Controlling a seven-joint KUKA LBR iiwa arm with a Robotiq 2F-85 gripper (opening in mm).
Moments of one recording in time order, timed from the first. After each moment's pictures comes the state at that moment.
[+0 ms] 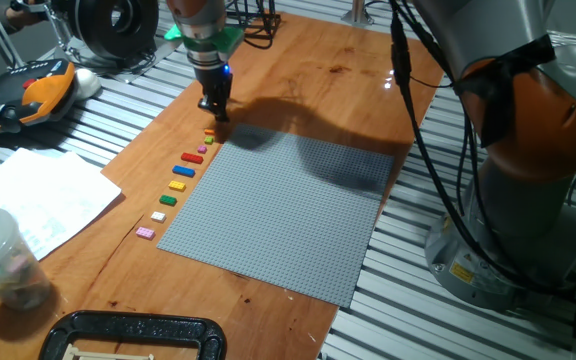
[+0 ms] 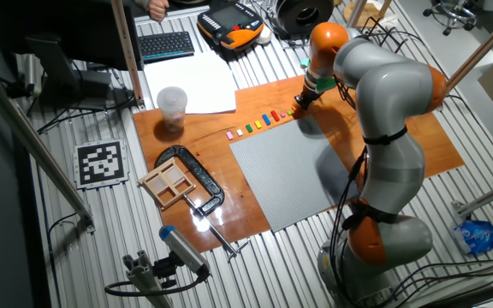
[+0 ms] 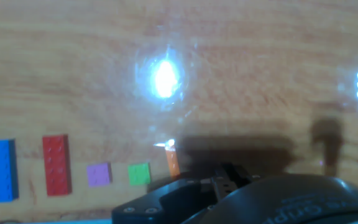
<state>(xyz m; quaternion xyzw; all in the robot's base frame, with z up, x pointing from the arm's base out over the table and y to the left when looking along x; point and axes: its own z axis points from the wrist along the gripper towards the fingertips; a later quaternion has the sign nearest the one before) 0.627 -0.113 0.042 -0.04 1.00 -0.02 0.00</state>
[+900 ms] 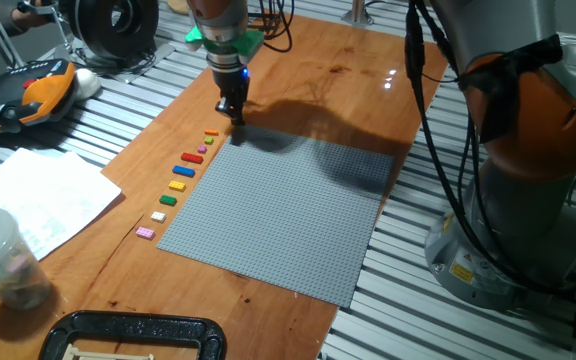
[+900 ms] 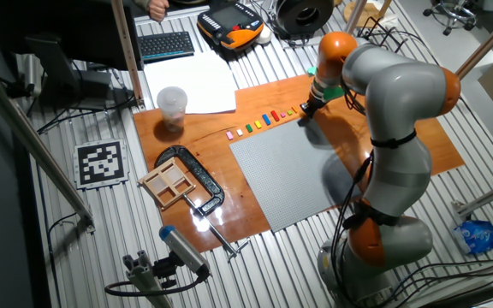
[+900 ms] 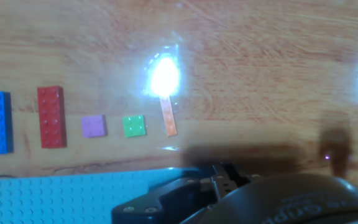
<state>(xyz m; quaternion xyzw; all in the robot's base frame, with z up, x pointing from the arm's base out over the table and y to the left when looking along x) 0.590 -0.121 0.036 -0.04 1.00 -0.01 0.01</state>
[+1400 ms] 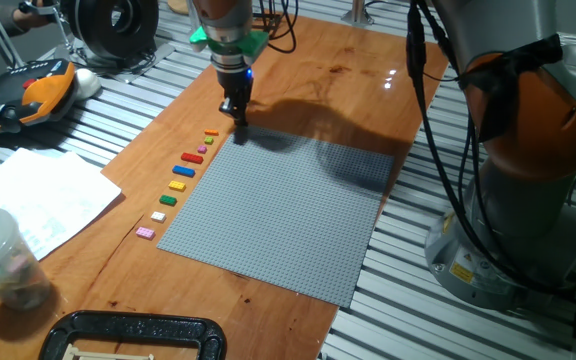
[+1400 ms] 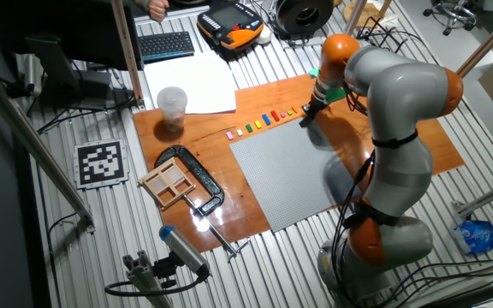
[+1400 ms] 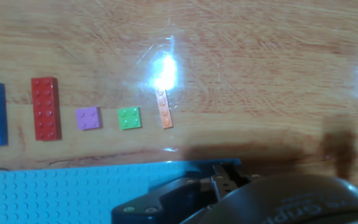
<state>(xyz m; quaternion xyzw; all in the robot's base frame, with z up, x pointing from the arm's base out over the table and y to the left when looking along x) 0.585 -0.122 0.035 -0.04 1.00 -0.01 0.01</state>
